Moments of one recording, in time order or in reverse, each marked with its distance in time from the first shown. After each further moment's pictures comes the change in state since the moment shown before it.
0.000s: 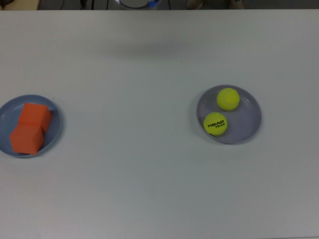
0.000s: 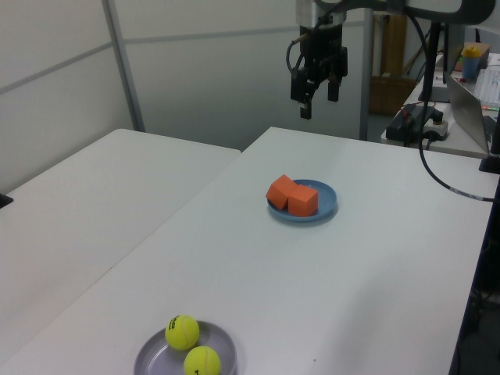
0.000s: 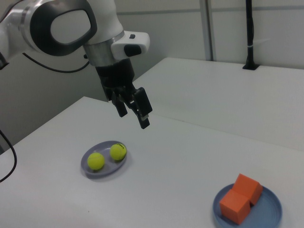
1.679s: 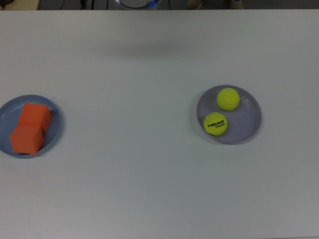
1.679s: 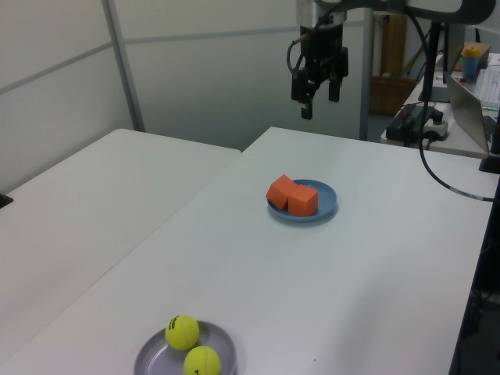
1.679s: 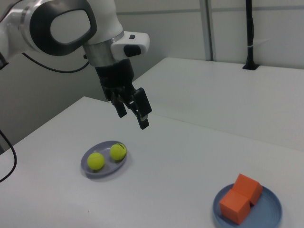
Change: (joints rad) arm 0.000 0.000 0.000 0.001 0.001 -0.008 0.000
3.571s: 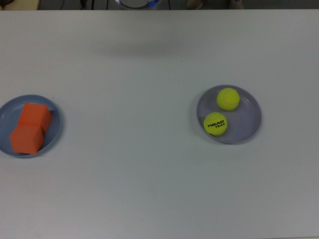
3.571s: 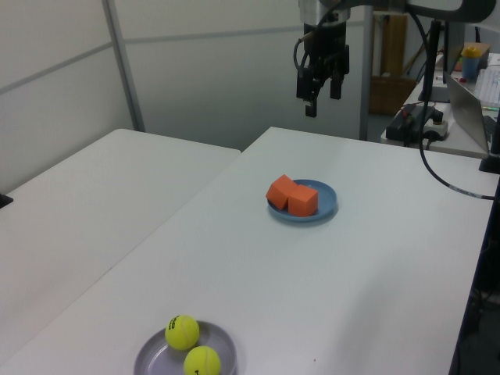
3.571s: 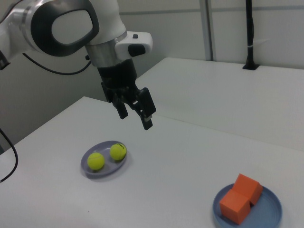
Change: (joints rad) arm -0.006 0.000 -0.014 0.002 0.004 0.000 -0.084
